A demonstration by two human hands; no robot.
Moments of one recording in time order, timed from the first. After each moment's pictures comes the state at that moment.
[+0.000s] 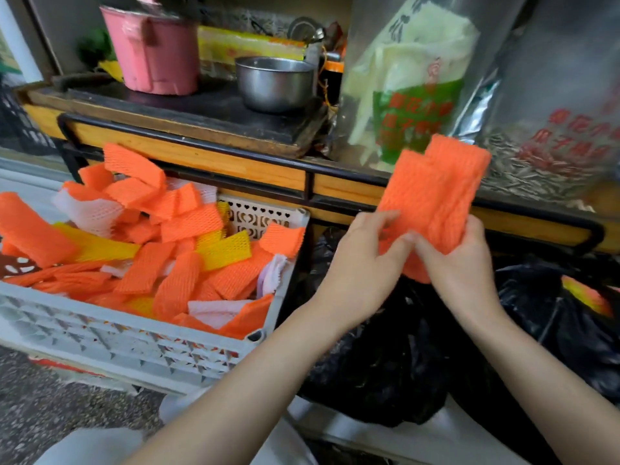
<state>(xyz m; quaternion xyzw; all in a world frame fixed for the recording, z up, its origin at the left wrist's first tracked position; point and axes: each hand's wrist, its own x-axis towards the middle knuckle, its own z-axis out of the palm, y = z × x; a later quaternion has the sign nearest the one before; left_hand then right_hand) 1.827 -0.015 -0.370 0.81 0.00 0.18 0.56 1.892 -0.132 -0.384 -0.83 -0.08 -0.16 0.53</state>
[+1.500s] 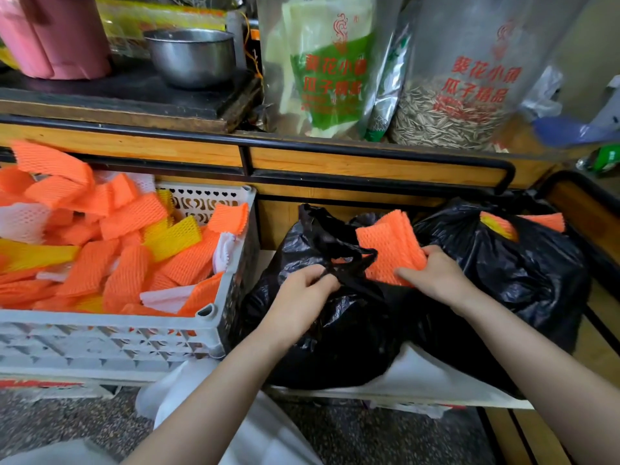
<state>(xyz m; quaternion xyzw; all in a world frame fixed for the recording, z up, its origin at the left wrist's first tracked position) 1.801 -0.041 -0.448 0.76 0.08 -0.02 0.65 1.905 -0.243 -0.448 -0.96 0.03 0.06 0.27</state>
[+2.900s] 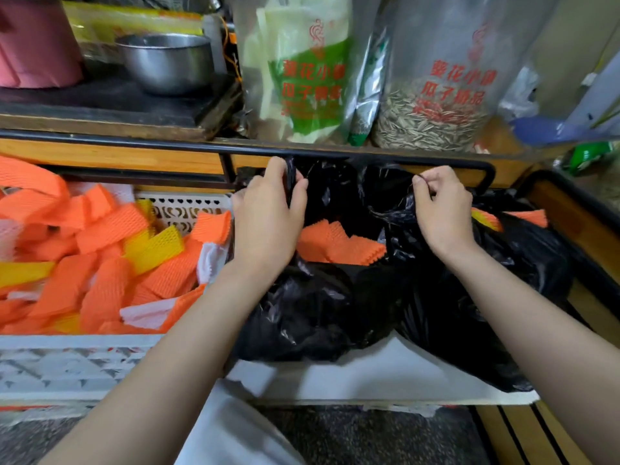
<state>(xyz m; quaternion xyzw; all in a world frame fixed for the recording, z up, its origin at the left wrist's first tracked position) 1.857 -0.024 -0.378 0.87 0.04 0.36 0.33 1.932 -0.227 -0.378 -0.89 -0.04 -0.27 0.38</state>
